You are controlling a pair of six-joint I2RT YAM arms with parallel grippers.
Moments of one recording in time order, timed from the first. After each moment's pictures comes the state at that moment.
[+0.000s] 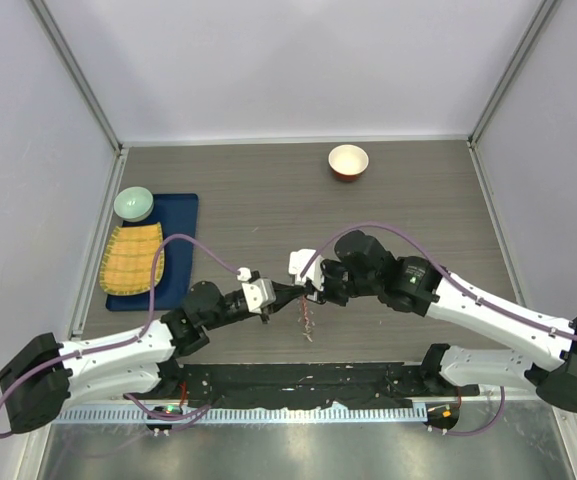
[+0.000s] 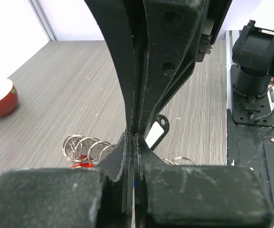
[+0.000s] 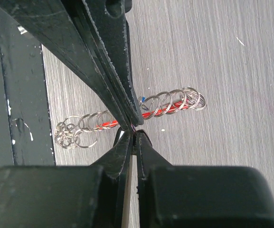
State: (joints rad) left arm -0.99 0.94 0.31 0.70 0.28 0.15; right arm 1.00 1.10 1.00 -0.58 -0.22 -0.46
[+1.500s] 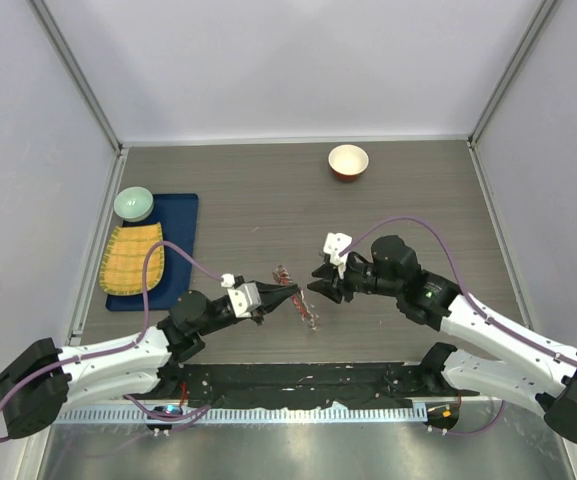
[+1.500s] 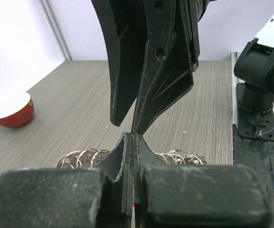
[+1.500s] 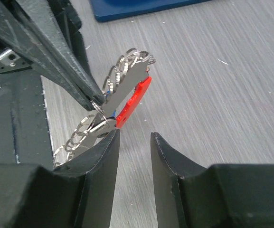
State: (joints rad) left arm -0.99 0.89 0.21 0.88 0.24 0.13; right arm 0.83 0.91 0.67 -0.10 -0.37 -0.21
